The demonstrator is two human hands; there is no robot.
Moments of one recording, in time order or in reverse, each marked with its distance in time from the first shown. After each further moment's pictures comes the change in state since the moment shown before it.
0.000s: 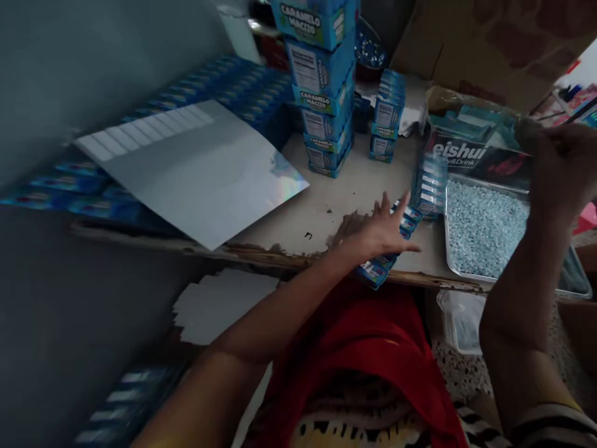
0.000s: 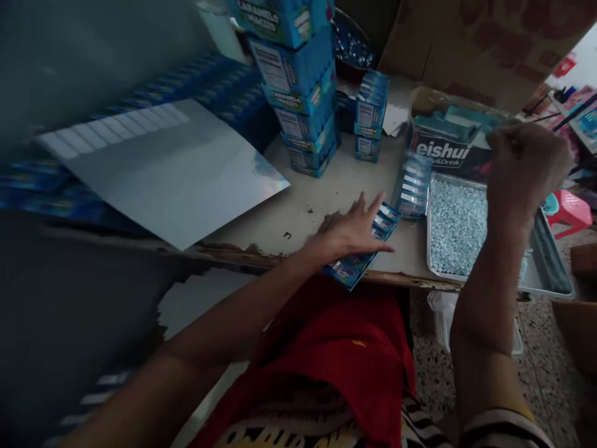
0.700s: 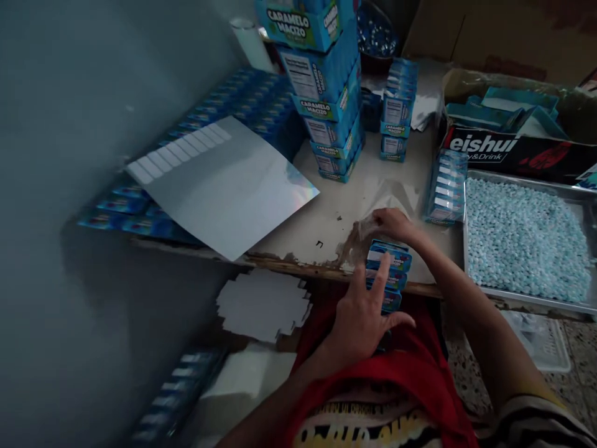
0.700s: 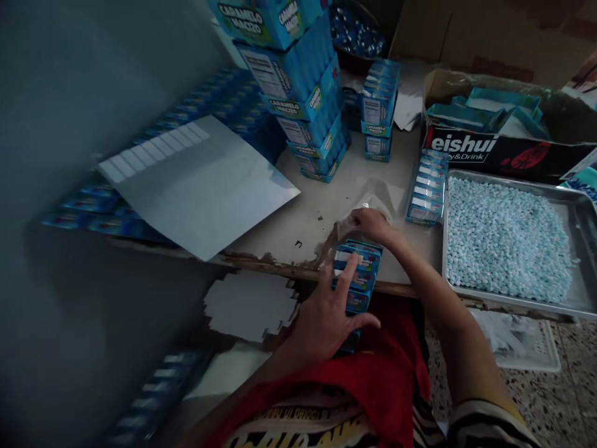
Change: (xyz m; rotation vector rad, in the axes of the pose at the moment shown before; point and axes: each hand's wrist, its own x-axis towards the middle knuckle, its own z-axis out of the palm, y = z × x) left_hand -0.139 0.002 0.031 0.343 0.080 -0.172; right_hand -0.148 -0.134 0.158 0.506 -1.223 -0.325
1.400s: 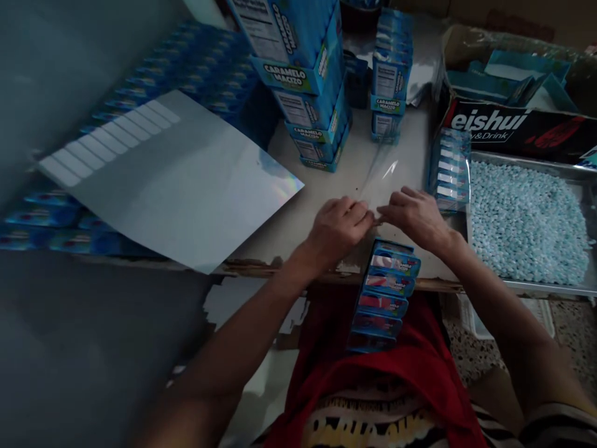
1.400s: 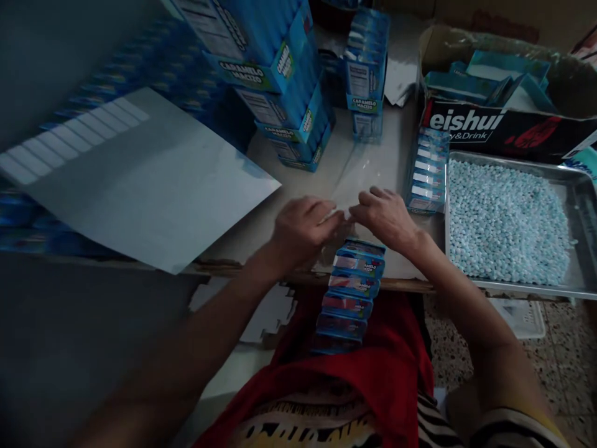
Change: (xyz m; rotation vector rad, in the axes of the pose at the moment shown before) left_hand 0.147 -0.084 -0.022 0.166 0.164 0.487; right_hand -0.054 -0.010 -0.051 -0.284 0.166 -0.213
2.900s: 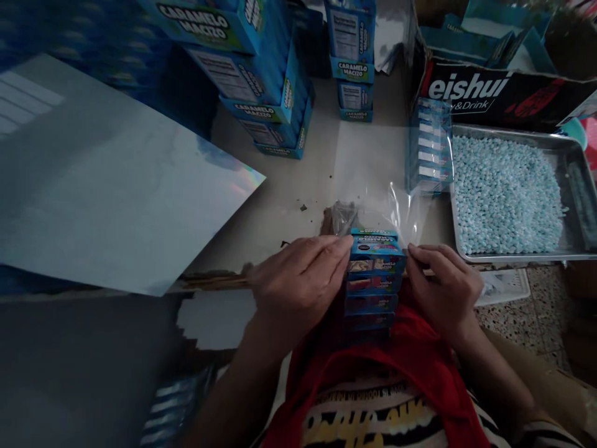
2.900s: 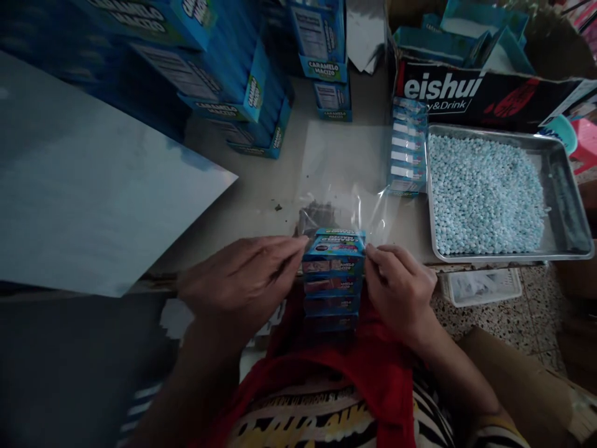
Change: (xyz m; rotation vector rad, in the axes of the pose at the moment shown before) left_hand -0.051 0.044 -0.047 -0.157 0.226 0.014; right_hand -0.108 -0.096 -0.006 0.179 0.648 0.526
